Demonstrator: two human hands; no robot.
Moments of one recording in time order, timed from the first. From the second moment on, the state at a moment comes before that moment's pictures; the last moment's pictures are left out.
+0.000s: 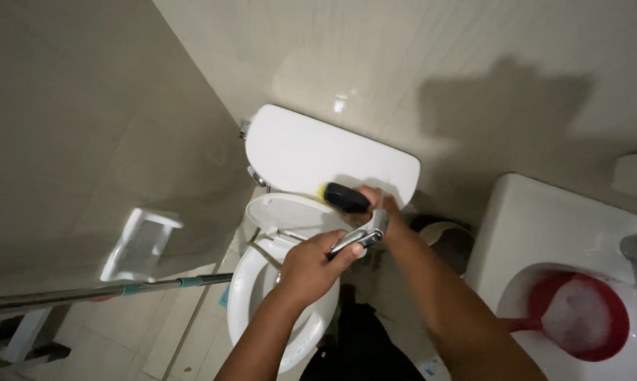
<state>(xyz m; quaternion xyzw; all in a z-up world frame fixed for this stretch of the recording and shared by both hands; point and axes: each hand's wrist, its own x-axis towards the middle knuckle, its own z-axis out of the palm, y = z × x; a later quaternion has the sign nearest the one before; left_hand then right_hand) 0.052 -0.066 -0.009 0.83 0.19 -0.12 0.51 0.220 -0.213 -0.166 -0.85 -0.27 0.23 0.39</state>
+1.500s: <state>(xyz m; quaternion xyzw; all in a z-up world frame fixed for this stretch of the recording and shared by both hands) -0.013 -0.007 -0.034 0.67 0.45 -0.01 0.58 0.294 -0.163 -0.160 -0.82 -0.35 0.33 0.31</state>
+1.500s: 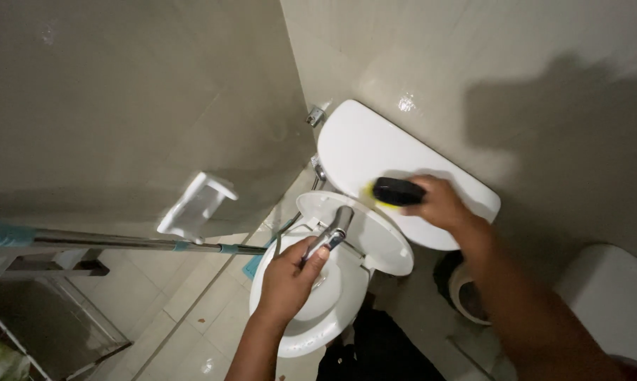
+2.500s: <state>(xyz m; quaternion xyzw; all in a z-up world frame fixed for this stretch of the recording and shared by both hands) 0.003 -0.025 -0.022 0.75 0.37 0.00 0.54 0.300 -0.246 -0.180 -0.83 -0.09 0.12 0.54</state>
